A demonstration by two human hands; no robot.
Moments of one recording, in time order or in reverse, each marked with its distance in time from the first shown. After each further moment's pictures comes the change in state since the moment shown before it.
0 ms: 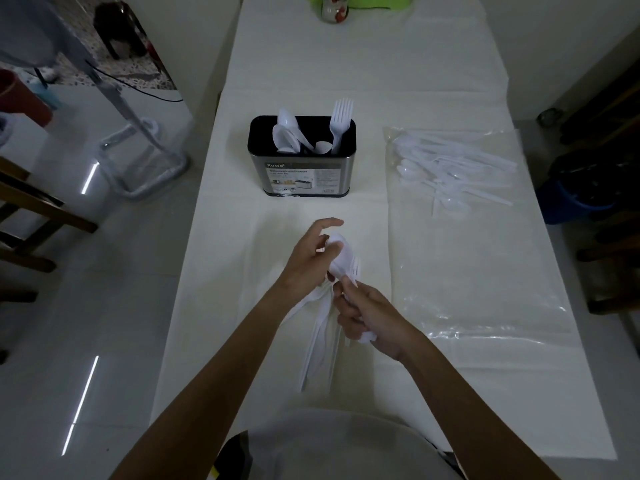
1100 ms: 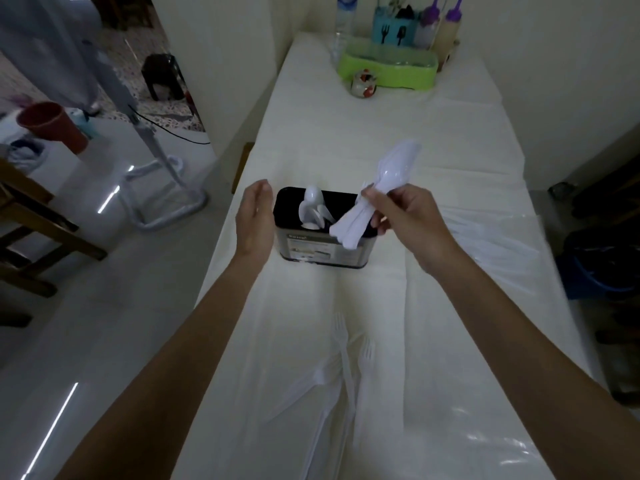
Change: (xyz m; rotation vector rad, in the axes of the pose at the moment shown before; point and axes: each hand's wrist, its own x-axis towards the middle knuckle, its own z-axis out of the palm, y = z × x) left_hand 0.117 0.048 -0.114 -0.221 0.609 0.135; right_hand 0.097 -0.203 -0.001 -0.535 0.390 -0.545
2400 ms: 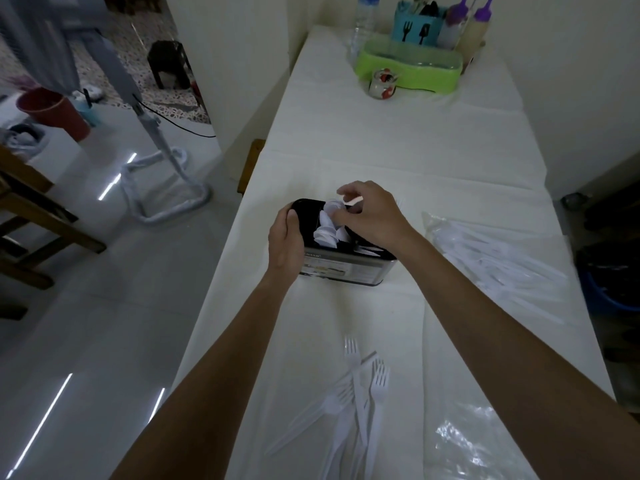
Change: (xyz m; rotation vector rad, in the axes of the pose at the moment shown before) left_hand 0.026 -0.043 0.027 0.040 -0.033 -0.008; right_hand 0.079 0.020 0.062 -0.548 -0.175 -0.079
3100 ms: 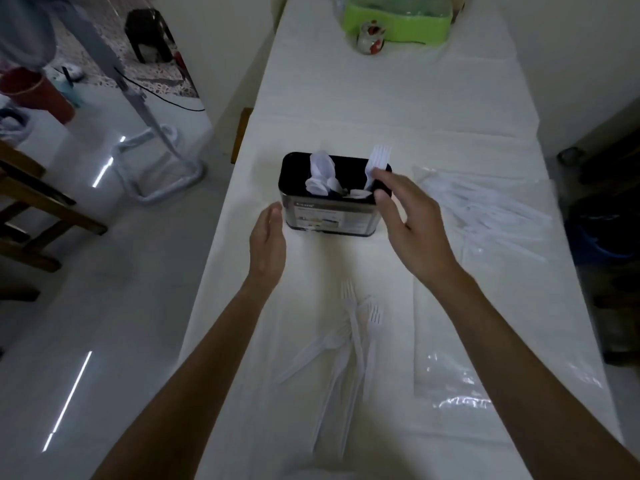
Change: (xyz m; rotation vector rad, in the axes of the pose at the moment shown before) left_hand -0.061 -0.034 -0.039 -0.029 -0.055 -0.110; right_hand -0.126 0.019 -0.014 0.111 0.306 -0.232
